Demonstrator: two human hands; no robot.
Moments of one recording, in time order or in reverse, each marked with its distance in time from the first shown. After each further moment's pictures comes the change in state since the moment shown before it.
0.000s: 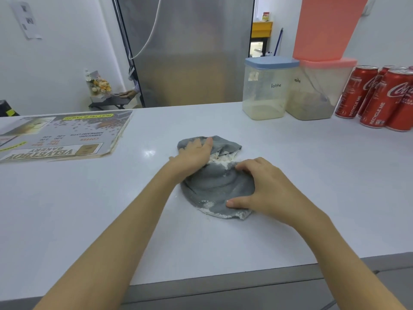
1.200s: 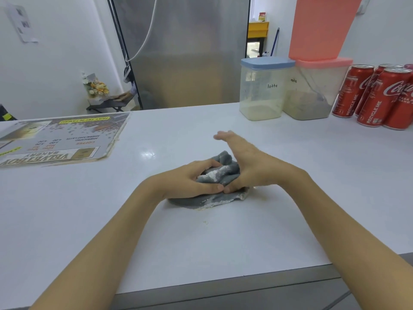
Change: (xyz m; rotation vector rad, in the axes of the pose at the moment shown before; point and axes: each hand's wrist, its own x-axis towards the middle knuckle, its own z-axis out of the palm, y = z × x) left_hand -0.027 -0.023 -0.008 0.074 -0.319 0.445; right_hand 0.062 0.011 -0.012 0.029 -0.245 -0.195
